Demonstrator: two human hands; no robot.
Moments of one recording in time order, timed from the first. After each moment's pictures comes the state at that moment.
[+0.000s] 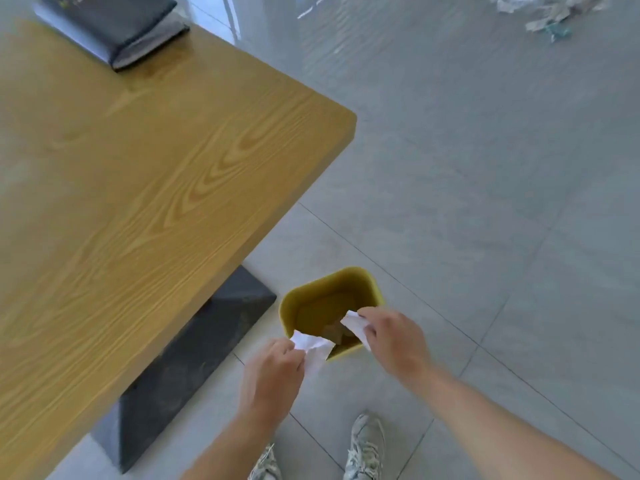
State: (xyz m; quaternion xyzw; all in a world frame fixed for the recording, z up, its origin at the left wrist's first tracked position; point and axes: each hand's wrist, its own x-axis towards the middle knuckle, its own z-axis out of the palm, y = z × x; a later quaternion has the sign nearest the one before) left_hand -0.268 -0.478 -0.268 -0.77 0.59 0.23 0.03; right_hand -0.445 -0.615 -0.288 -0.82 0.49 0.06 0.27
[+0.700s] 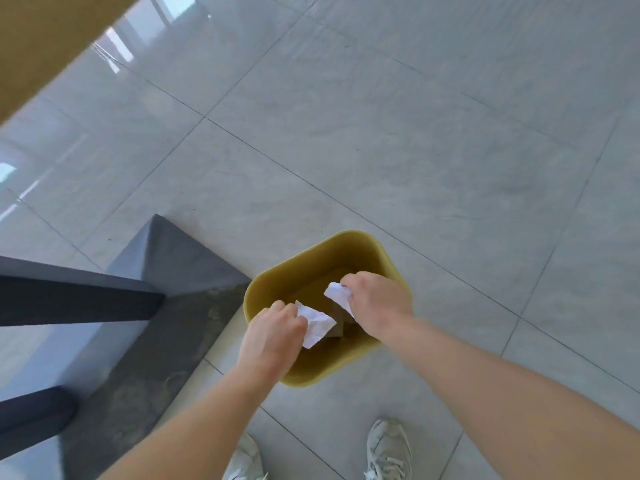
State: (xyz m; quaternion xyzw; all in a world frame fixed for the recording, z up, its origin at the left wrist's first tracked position) left_hand -0.257 -0.559 -0.484 -0.67 0.70 0.20 0.17; right_hand -0.415 -0.666 -0.496 -0.83 0.49 0.12 0.26
